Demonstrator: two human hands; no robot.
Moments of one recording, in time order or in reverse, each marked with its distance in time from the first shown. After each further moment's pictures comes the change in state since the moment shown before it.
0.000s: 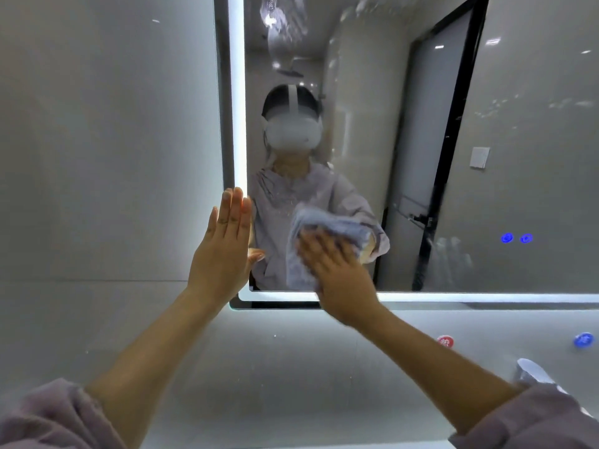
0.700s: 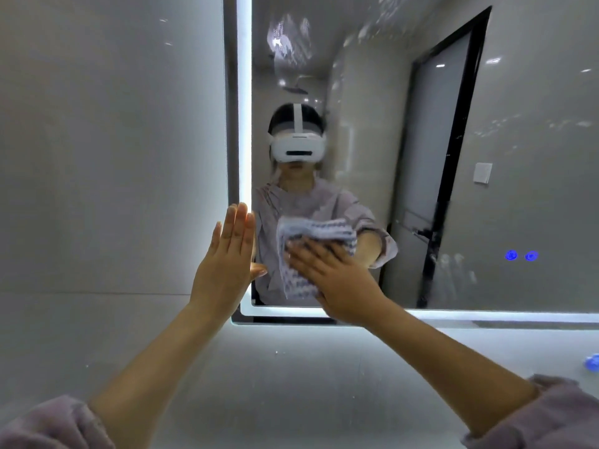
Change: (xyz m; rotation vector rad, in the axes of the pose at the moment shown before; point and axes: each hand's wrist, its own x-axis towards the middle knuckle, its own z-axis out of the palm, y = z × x) left_hand 0.002 0.001 -0.007 0.055 -0.048 -0.009; right_hand 0.028 0.016 -0.027 -0.090 -0.110 -0.224
